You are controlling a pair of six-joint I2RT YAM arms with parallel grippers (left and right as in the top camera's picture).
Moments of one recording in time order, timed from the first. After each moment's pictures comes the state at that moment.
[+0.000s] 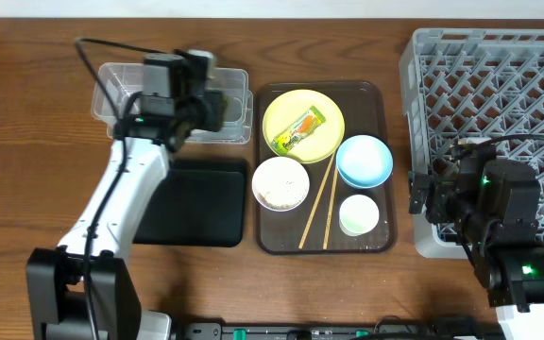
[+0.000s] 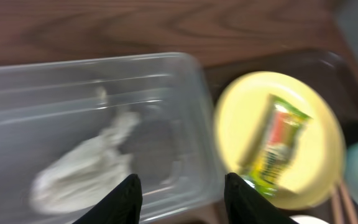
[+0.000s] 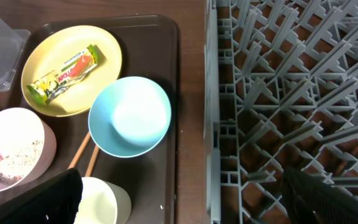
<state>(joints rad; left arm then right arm) -0.15 1.60 1.19 -0.37 0.26 -0.03 0.06 0.84 0.84 -0.74 -0.06 0.10</state>
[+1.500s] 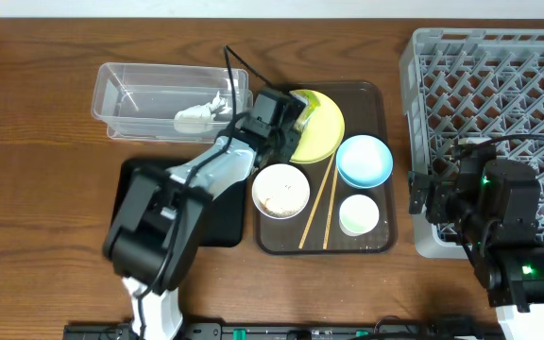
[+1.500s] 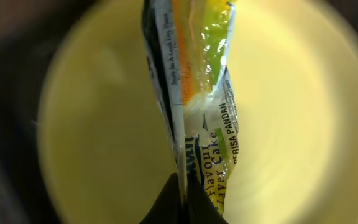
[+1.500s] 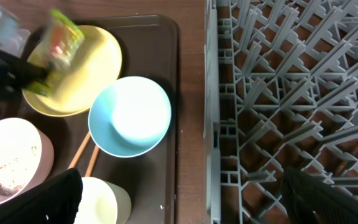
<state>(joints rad) -0.47 1.93 1.19 -0.13 0.10 0.07 0.06 0.84 0.84 -0.74 -0.06 0.10</state>
